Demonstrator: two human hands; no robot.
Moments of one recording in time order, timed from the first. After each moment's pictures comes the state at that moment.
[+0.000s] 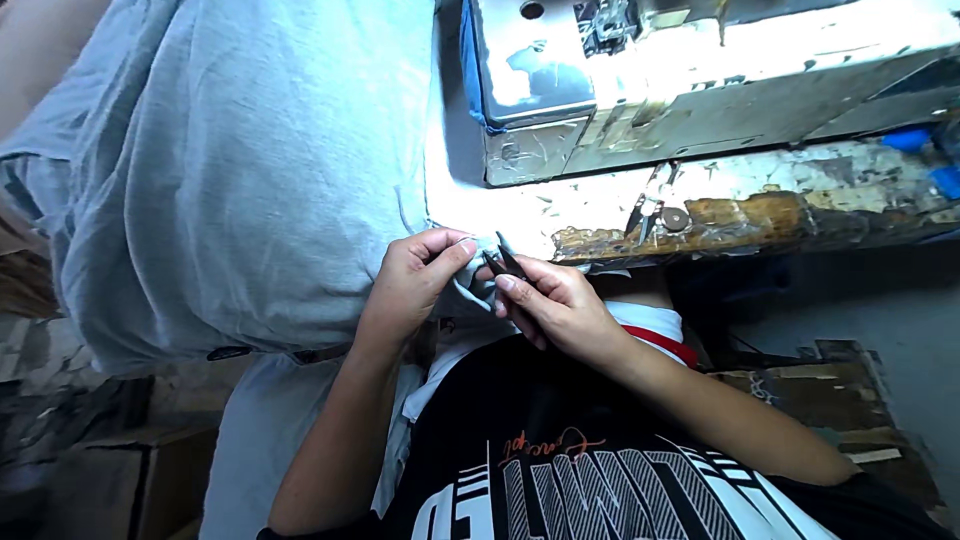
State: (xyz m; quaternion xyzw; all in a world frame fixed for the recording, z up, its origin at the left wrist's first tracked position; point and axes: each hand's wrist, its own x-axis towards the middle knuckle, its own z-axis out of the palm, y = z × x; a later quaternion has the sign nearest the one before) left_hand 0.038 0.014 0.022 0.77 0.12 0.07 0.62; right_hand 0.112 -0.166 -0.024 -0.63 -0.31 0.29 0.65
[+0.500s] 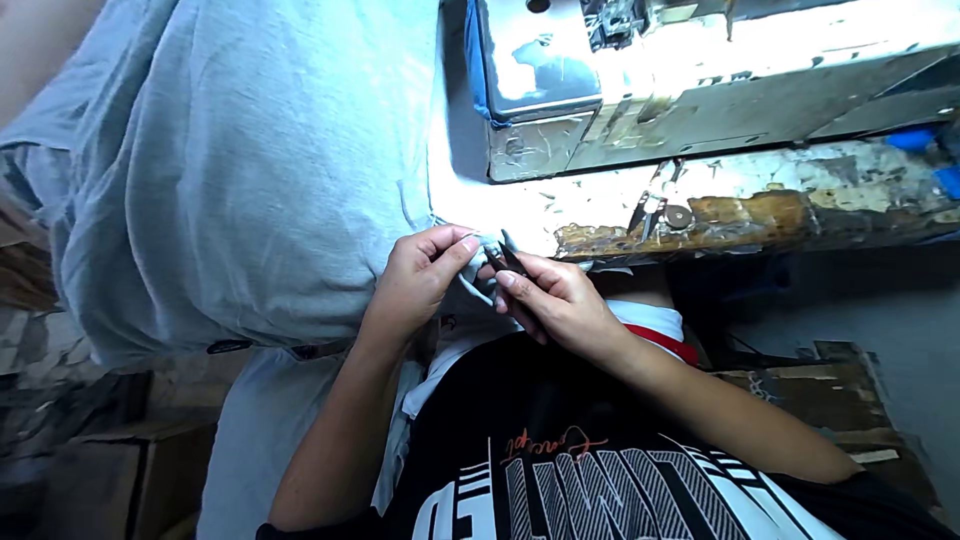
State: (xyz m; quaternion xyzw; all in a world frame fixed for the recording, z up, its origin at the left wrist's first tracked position) left_hand 0.034 0.012 0.024 0.78 0.11 0.06 0.61; right_hand 0.112 -0.165 -0.026 -0.64 -0.31 0.29 0.64
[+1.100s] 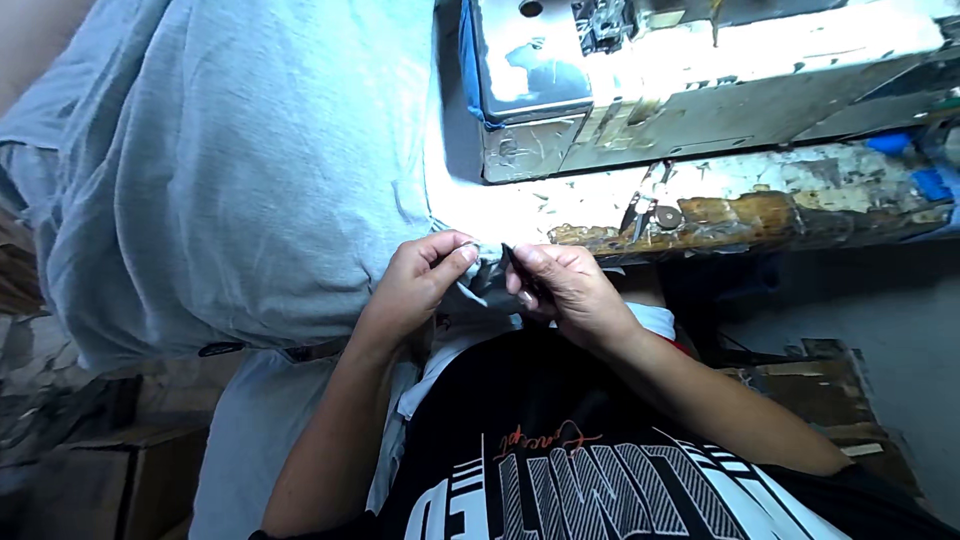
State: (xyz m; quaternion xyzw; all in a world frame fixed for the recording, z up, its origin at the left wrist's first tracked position) left_hand 0.034 0.017 0.017 0.80 0.06 0.03 0.60; right_hand 0.121 -0.167 -0.025 -0.48 -0.22 0.36 0.77
